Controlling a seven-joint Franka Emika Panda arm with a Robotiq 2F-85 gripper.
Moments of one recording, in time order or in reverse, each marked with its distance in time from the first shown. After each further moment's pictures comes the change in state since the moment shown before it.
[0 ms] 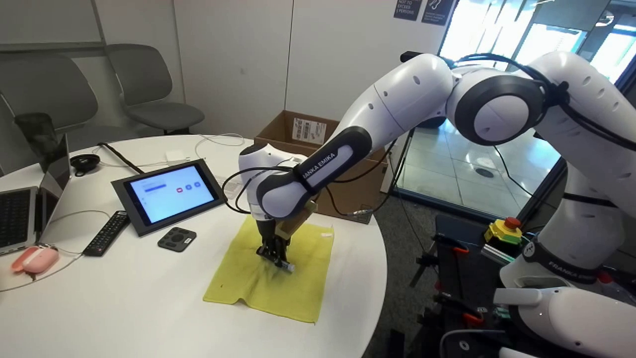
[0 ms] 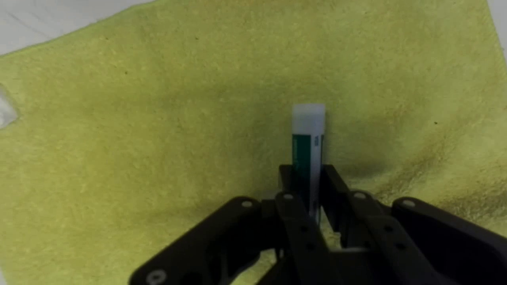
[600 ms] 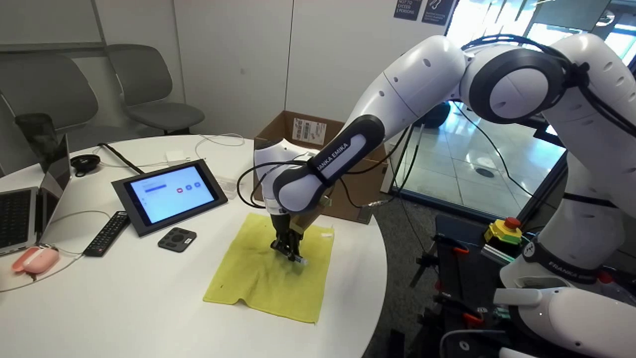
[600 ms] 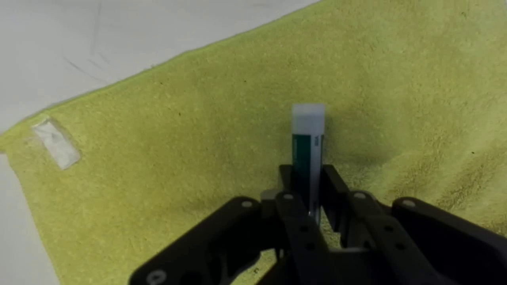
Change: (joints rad) arm -0.016 -0.115 -0.014 -0.192 -0.004 0.071 0.007
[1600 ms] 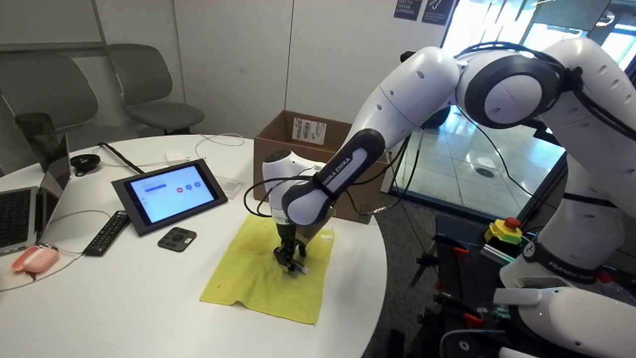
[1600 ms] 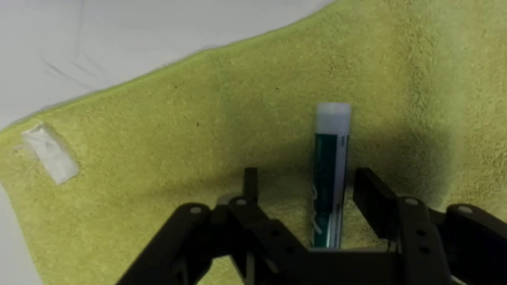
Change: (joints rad) arm 0.001 0.027 -0.006 -0.058 -0.010 0.115 0.008
